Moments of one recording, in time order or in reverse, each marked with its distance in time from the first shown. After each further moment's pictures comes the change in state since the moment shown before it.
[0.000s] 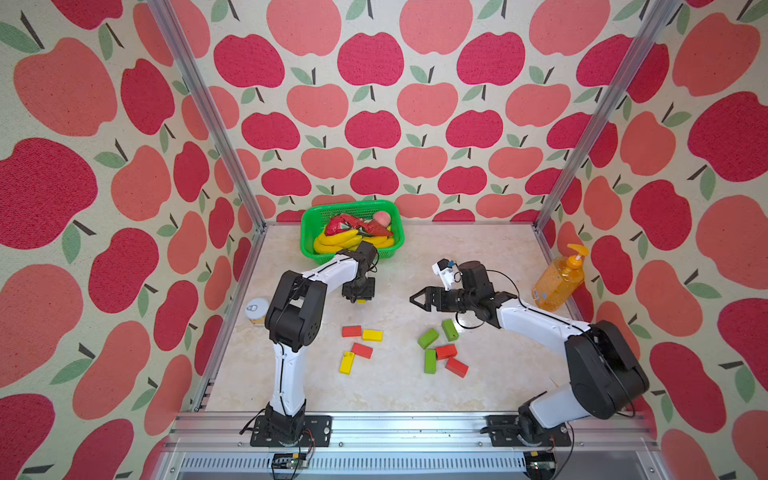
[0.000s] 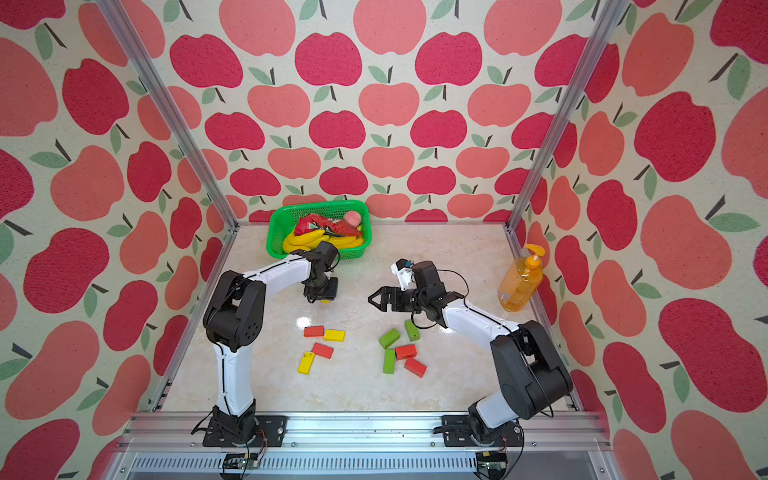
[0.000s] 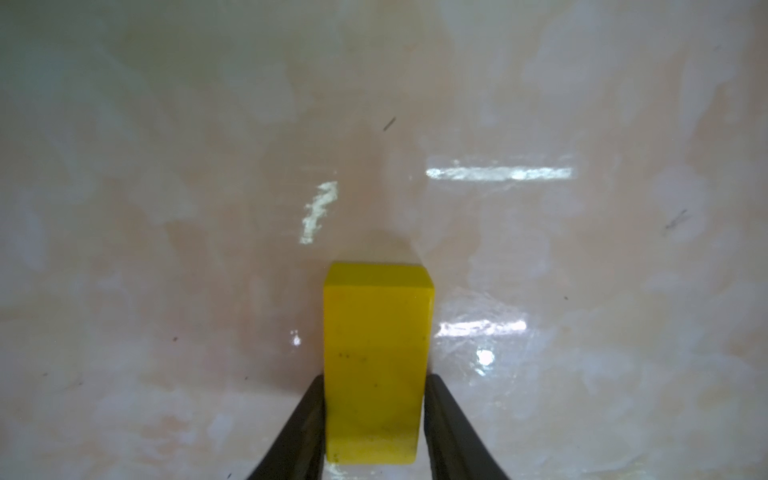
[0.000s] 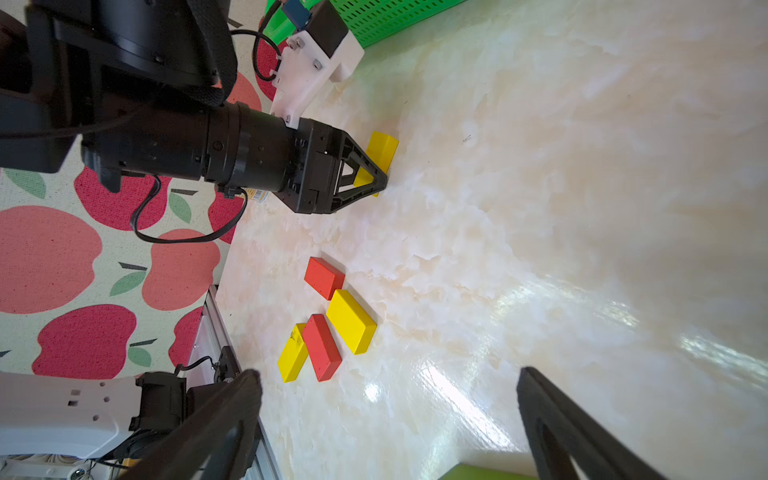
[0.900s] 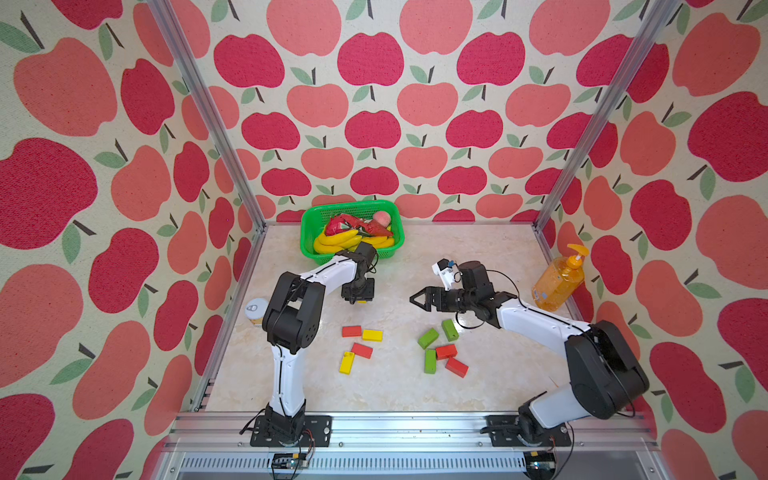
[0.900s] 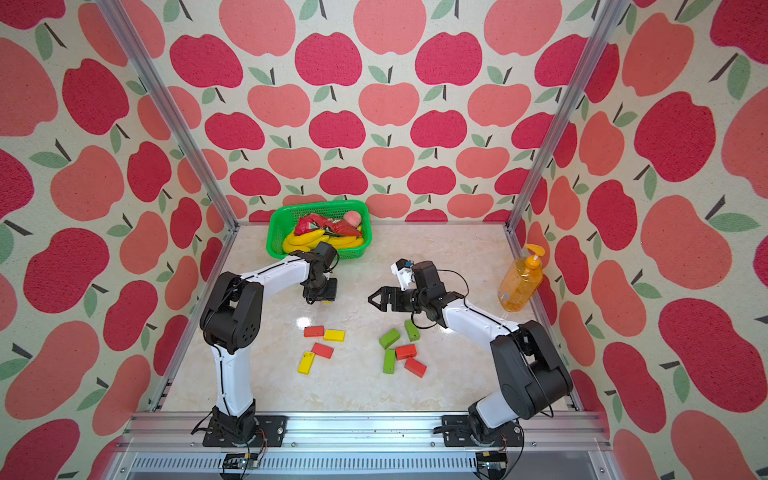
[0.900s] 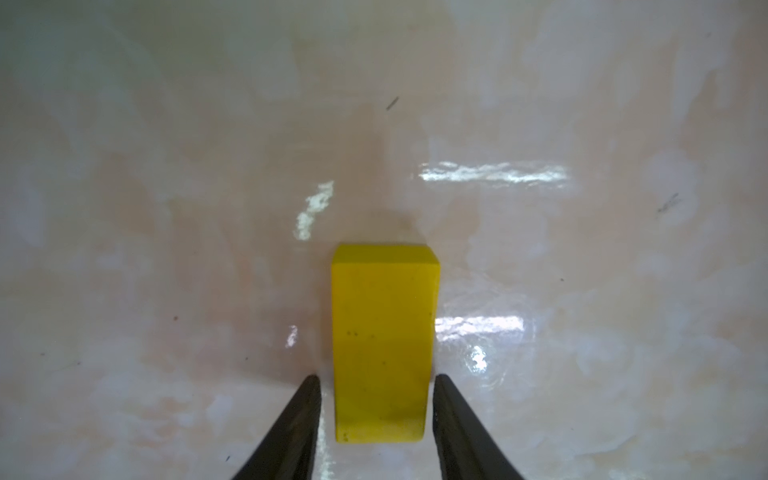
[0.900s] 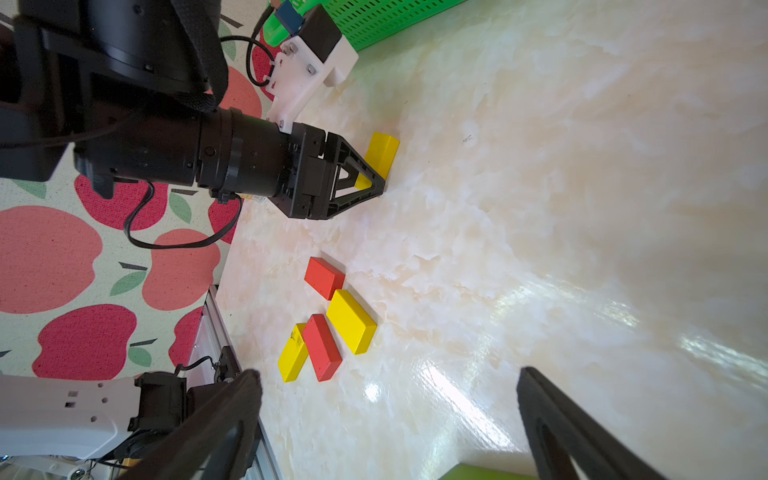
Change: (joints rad) left arm -0.001 -0.036 -0.034 0.007 0.011 -0.014; right arm 0.000 0.000 0.000 0.000 0.000 0.000
